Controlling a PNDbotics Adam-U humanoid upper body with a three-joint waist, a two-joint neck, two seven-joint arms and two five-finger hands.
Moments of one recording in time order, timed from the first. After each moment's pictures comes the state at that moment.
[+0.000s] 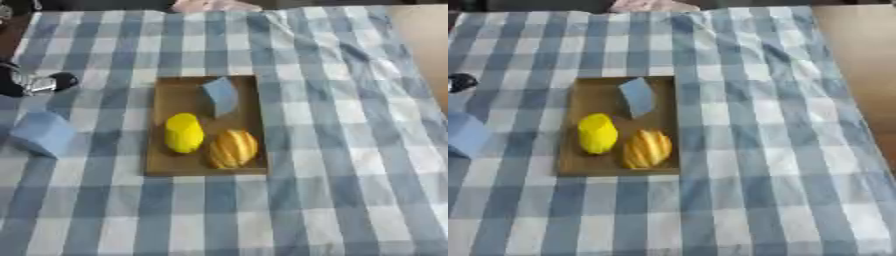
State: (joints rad) left arm -0.56 0.96 -0.12 -1.65 -0.56 -0.21 -0.51; right arm -0.47 -0.97 -0.02 -1.99 0.21 -0.13 -0.04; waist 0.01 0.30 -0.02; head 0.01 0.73
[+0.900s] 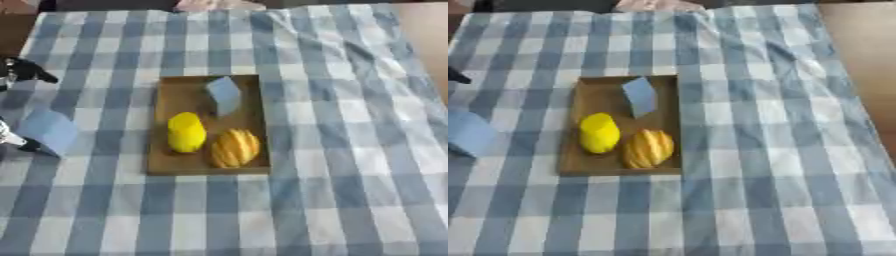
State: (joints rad) left arm -0.51 0.98 -0.18 -1.48 -0.67 -0.31 -0.59; right arm -0.45 -0.95 -0.02 -1.99 0.21 -0.09 -0.03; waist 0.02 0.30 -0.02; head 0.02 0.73
